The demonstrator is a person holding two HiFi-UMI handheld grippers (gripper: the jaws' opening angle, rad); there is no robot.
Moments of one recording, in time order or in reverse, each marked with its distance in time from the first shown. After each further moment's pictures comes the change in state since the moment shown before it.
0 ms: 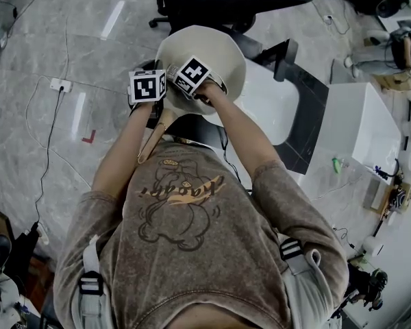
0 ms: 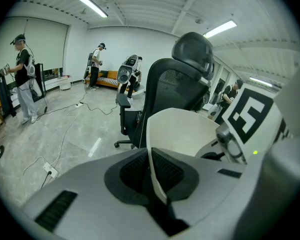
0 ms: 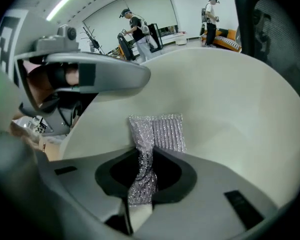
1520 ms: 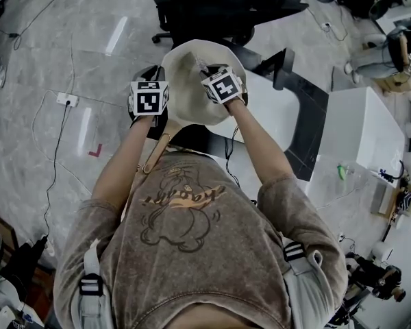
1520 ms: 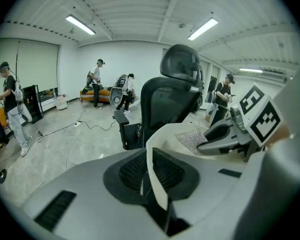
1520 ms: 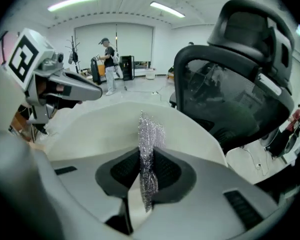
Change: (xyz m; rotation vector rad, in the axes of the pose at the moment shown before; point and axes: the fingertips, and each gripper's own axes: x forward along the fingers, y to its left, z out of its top) left arm -0.029 -0.006 0.042 0.154 -0.114 0.013; right arm -0.107 -0.082 0.007 0.041 -0.352 -0.454
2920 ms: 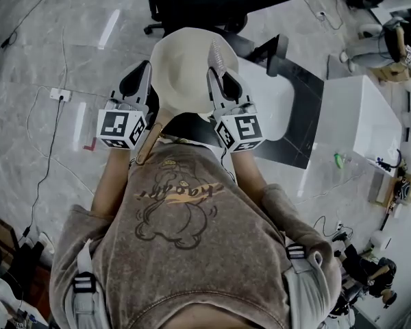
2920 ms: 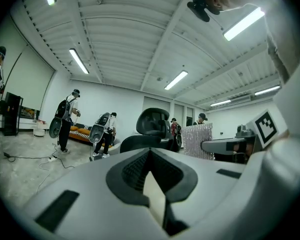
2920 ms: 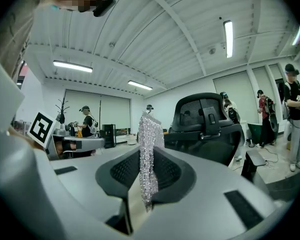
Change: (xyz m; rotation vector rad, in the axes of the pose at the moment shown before) left arm -0.138 -0.044 0.076 0.065 -0.570 -0.217; right arm -0.207 0.040 0.053 0.252 -0.822 -0.205
